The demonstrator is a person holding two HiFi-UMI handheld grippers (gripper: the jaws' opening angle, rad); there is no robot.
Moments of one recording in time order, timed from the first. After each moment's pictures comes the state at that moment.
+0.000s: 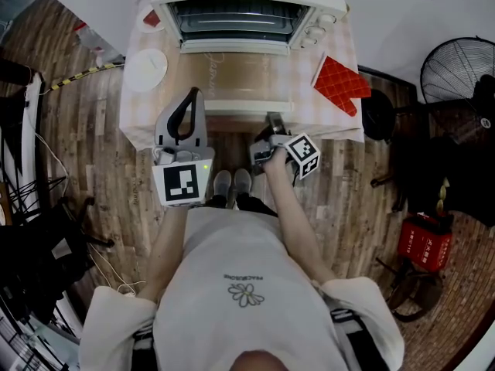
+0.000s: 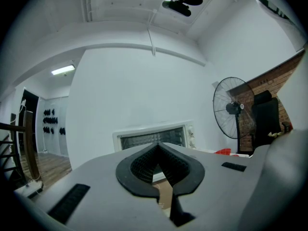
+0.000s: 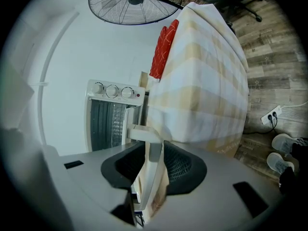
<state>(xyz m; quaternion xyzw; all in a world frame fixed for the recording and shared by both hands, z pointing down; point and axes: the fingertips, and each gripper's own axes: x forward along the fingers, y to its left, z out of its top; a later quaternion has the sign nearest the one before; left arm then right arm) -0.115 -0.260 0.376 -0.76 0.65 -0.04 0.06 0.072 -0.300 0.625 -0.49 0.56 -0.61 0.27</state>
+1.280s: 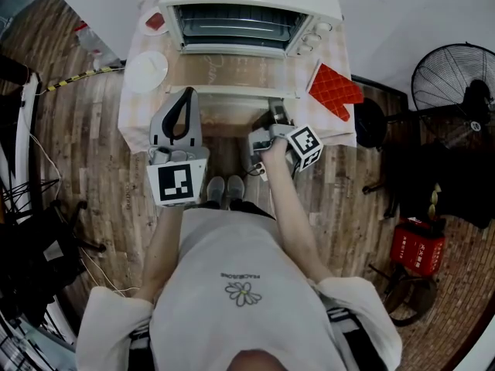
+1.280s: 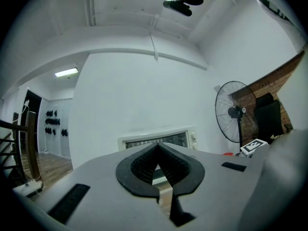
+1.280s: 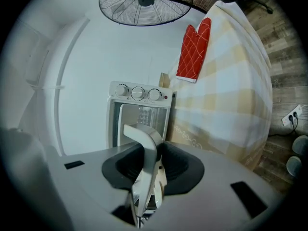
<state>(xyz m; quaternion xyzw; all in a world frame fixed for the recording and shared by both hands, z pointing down) -0.129 -0.249 0.360 -0.75 0.66 -0.02 0.07 0.061 -0.335 0.552 -0.45 0.61 -0.57 0.32</state>
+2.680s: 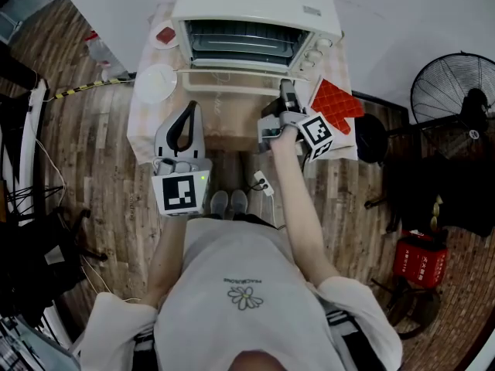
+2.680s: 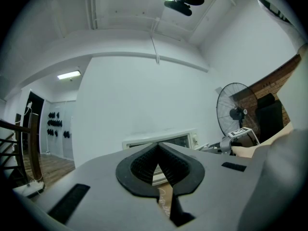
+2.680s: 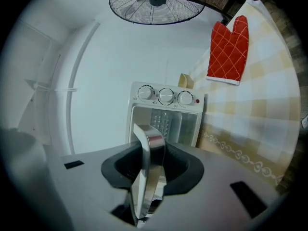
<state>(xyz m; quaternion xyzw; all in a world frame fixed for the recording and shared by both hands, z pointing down) -0.136 -0.232 0.347 -0.74 0.66 -0.01 0.08 0.055 -0.380 0.472 -0.42 0.64 -0.53 0.37</state>
